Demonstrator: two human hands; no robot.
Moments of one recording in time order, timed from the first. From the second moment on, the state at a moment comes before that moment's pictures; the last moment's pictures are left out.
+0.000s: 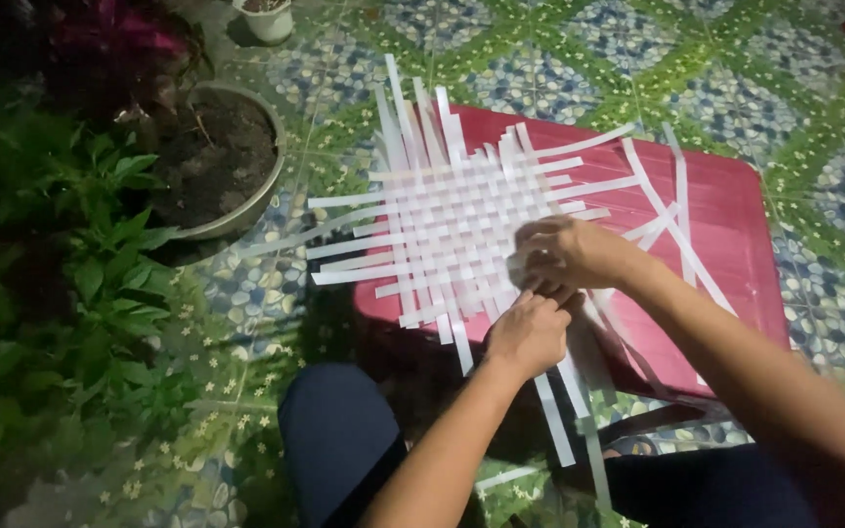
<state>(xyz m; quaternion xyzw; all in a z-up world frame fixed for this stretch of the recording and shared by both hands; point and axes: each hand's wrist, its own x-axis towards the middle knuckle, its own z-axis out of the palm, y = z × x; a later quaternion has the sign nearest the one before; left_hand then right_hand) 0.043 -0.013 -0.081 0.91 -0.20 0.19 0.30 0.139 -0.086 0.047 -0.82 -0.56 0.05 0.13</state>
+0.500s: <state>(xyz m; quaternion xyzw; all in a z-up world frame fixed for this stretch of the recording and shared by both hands) 0.042 -0.011 -0.083 0.94 -0.12 -0.01 0.32 0.115 -0.034 0.070 -0.81 -0.58 0.12 0.06</state>
